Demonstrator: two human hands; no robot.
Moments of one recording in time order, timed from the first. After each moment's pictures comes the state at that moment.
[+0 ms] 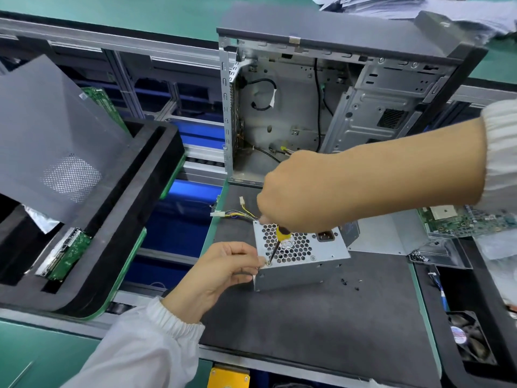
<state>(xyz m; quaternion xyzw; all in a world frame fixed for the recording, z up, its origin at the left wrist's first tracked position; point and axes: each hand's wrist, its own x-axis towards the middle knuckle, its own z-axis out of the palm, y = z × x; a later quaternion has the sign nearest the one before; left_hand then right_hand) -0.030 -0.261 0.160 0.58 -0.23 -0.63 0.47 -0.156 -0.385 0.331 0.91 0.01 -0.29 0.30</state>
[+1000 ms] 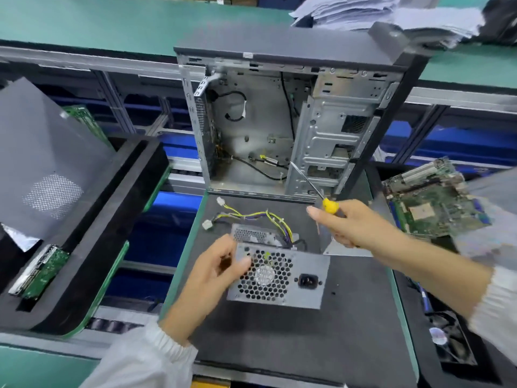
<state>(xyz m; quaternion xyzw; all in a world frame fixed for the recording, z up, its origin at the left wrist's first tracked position) -0.070 -0.265 0.162 0.55 -0.51 -0.38 0.54 -0.280 -0.426 0.242 0.72 -0.45 0.11 -0.52</state>
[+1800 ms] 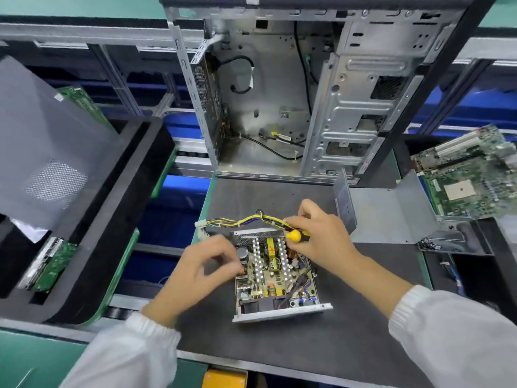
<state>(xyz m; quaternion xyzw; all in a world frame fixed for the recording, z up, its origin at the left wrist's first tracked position) -0.017 -0.267 0.132 0.60 -0.62 -0.30 0.42 -0.228 -0.423 0.125 0.92 -0.31 0.19 -0.15</state>
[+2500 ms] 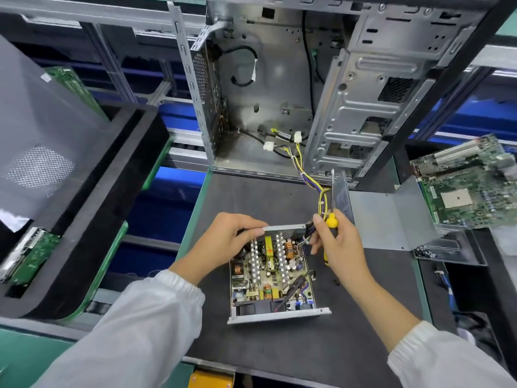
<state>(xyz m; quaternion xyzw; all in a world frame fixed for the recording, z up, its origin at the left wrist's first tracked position) -0.032 -0.341 0.117 0.64 -0.62 -0.31 0.32 -0.248 -0.423 0.099 0.64 -0.46 0.34 -0.50</state>
